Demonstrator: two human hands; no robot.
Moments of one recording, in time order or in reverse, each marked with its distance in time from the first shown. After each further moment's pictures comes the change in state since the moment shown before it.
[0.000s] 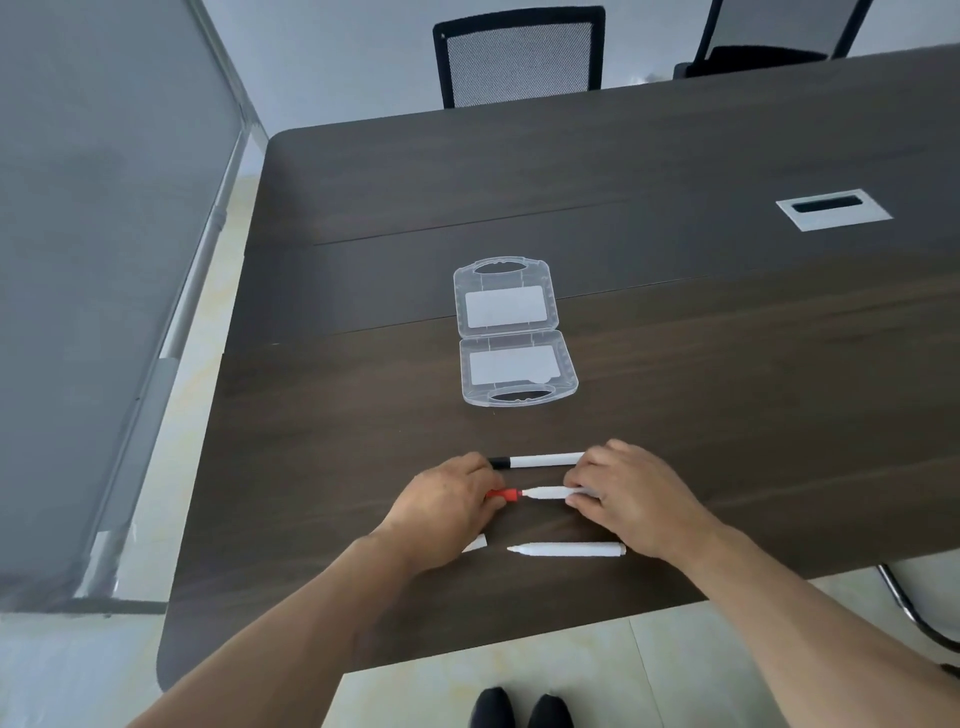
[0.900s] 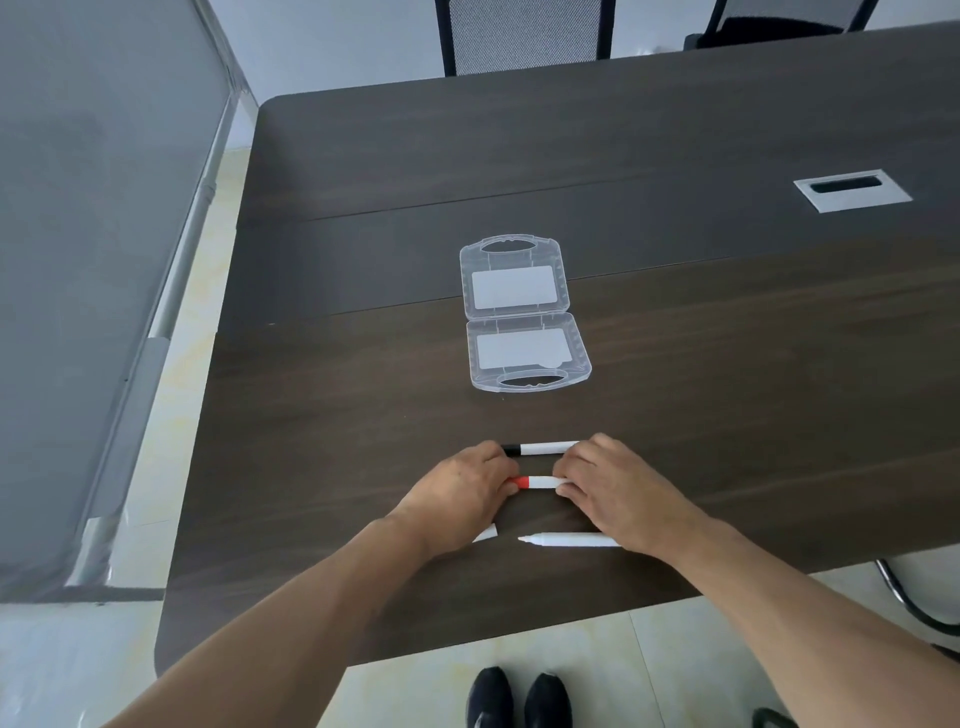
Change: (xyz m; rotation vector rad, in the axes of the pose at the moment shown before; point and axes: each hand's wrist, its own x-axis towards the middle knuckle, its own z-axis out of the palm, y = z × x) left_hand 0.009 -0.010 0.016 -0.048 -0.041 0.054; right_hand 0.012 -0.010 0.026 -0.004 0.019 -0.097
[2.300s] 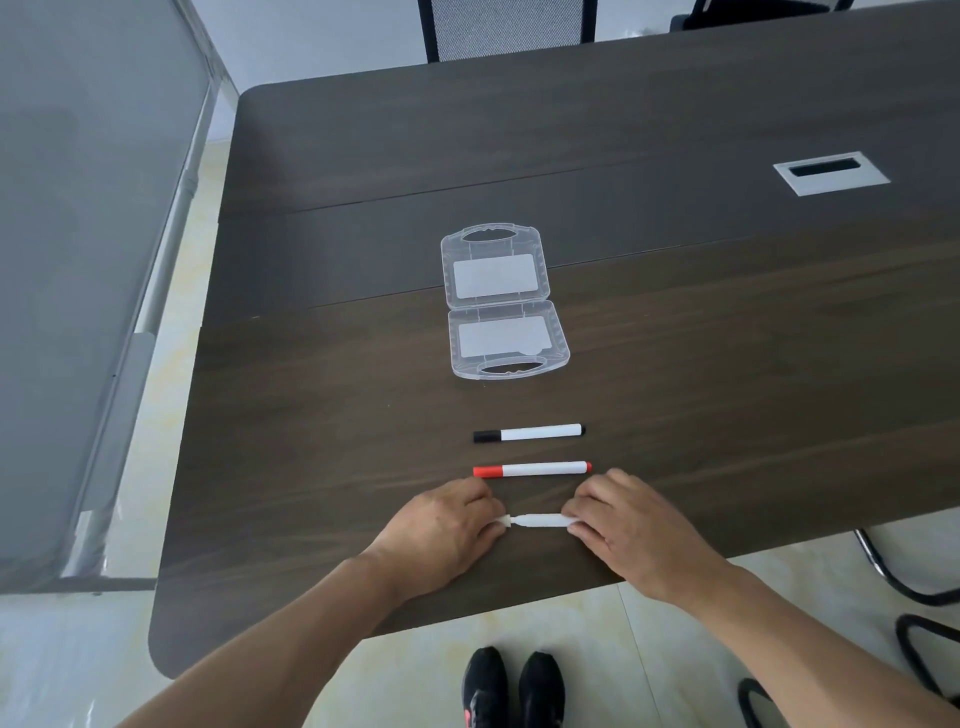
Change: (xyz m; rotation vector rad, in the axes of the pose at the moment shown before) left_hand -0.041 0.012 0.021 0.017 0.064 0.159; right_hand -0.063 -0.004 0.011 0.044 0.105 0.018
